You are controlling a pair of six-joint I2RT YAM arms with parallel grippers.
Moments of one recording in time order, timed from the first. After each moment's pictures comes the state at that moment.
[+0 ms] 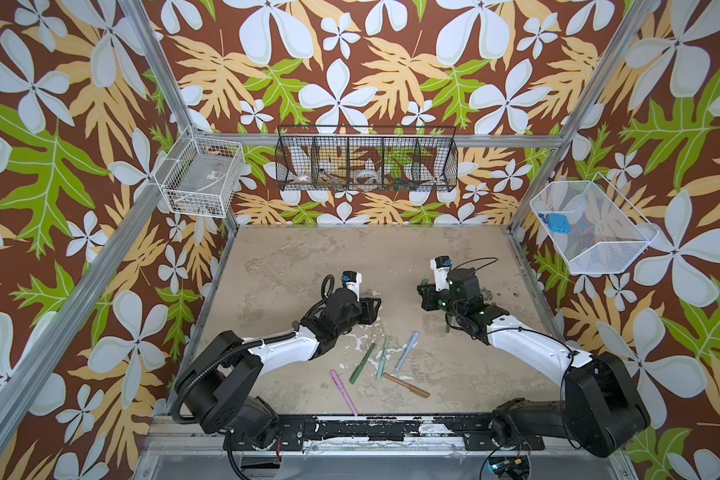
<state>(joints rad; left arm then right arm) -0.69 1.45 0.65 0.35 -0.02 -0.65 0.44 1.38 0.77 0.03 -0.10 0.31</state>
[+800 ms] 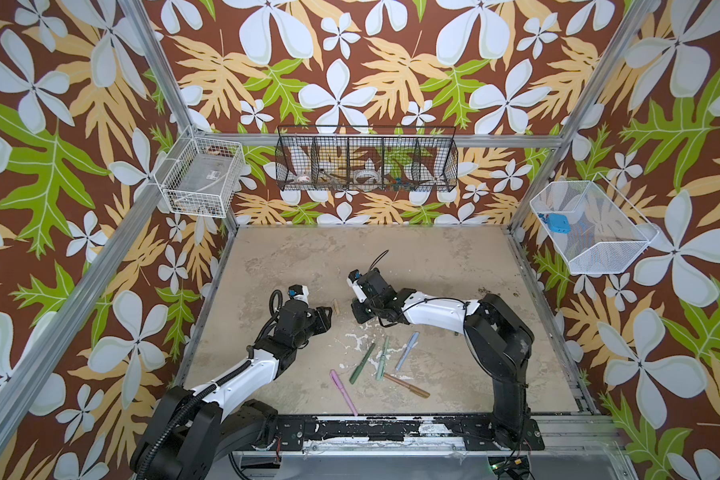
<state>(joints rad) -0.38 1.13 0.39 0.17 0.04 -0.67 0.82 2.02 1.34 -0.20 -0.02 0.25</state>
